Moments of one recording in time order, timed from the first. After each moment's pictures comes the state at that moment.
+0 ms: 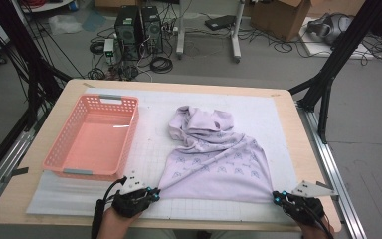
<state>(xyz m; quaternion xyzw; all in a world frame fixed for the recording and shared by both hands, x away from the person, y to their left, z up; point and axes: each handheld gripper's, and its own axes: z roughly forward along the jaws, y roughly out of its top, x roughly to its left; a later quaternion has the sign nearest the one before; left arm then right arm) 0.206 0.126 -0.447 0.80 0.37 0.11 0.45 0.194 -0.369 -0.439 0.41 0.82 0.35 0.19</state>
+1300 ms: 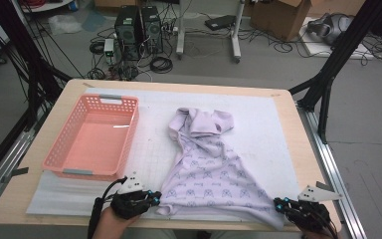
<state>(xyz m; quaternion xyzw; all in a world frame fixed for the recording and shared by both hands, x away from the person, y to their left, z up) 0.209 0.127 -0.442 0.82 0.35 0.06 0.45 0.181 -0.373 -0.432 0.42 0.82 0.38 0.13</state>
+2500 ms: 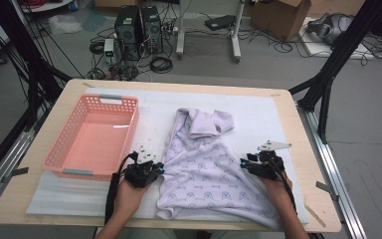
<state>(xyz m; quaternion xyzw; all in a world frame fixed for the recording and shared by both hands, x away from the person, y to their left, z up) 0.282 0.106 -0.444 0.79 0.42 0.17 0.40 0.325 -0.296 -0.445 0.42 0.81 0.38 0.15</state>
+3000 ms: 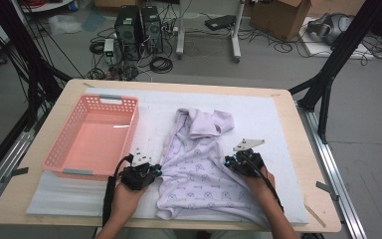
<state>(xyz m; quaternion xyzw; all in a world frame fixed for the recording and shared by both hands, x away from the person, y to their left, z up) 0.280 0.112 -0.449 0.79 0.43 0.16 0.42 0.327 -0.245 -0.438 0.36 0.86 0.34 0.17</state>
